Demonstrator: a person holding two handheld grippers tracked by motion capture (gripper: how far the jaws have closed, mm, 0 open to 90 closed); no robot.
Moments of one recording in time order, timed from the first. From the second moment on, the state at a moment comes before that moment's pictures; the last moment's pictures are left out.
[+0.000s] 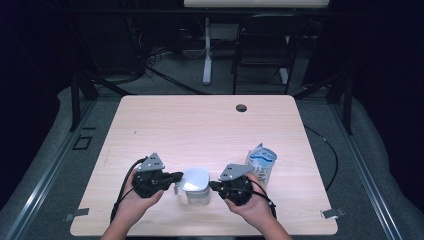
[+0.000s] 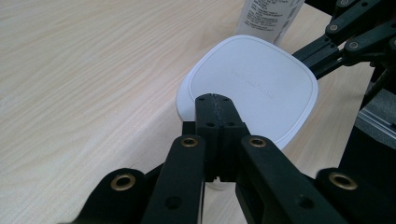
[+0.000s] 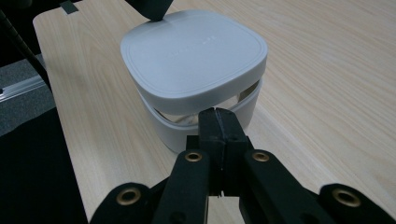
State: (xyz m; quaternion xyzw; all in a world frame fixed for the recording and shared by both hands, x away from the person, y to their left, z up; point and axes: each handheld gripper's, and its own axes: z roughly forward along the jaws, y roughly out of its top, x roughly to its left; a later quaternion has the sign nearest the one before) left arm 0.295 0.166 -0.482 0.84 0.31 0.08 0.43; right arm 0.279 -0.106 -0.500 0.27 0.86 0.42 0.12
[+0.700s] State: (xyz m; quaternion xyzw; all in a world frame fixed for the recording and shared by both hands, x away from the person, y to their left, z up) left arm 0.291 0.178 -0.474 0.83 0.32 0.09 0.44; right arm 0.279 -0.103 -0.495 0.27 0.85 0.42 0.12
